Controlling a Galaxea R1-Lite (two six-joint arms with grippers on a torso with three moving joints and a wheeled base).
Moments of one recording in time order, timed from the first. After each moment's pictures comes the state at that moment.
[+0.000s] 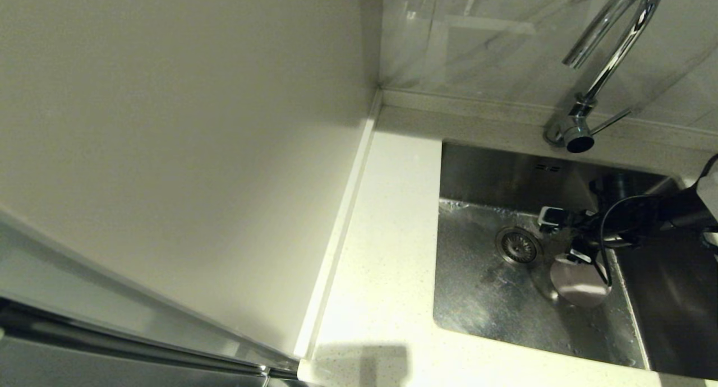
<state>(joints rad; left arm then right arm) 0.00 0.00 0.00 -0.01 0.00 -0.01 -0.23 2.33 -1.53 0.02 0.00 -1.19</state>
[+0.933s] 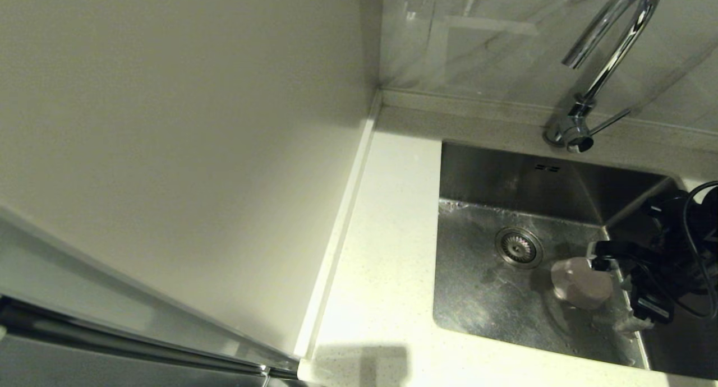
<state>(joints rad) 0.00 0.00 0.00 -0.01 0.00 -0.01 -0.30 2.01 -1.24 0.53 0.04 -1.13</state>
